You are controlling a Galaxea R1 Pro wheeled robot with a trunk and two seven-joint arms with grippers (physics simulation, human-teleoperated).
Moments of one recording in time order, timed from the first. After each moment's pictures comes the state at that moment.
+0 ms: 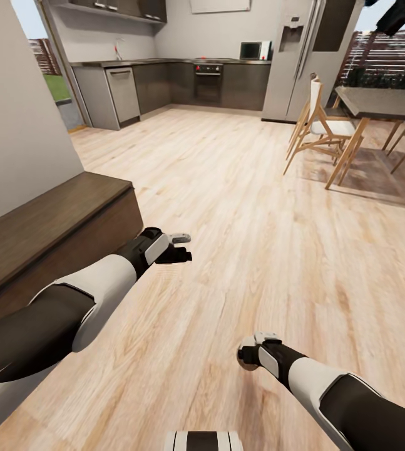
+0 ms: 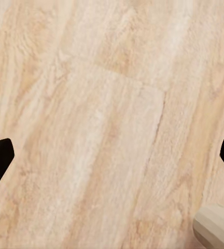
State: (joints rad) left arm -1.39 -0.17 -0.36 -0.18 0.57 0.70 0.15; right arm -0.91 0.09 0.63 0.00 -0.71 0.26 -0.06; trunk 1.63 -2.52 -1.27
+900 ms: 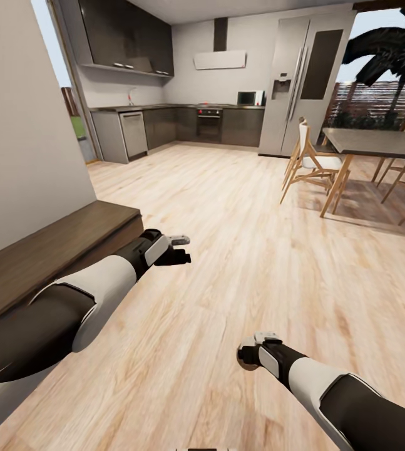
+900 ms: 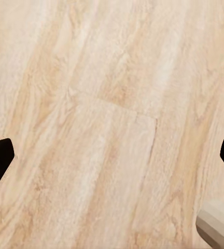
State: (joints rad) left arm -1.39 -0.17 -0.36 -0.16 0.57 0.70 0.15; right arm -0.91 0.09 0.63 0.00 -0.71 0.26 -0.05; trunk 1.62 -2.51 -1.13
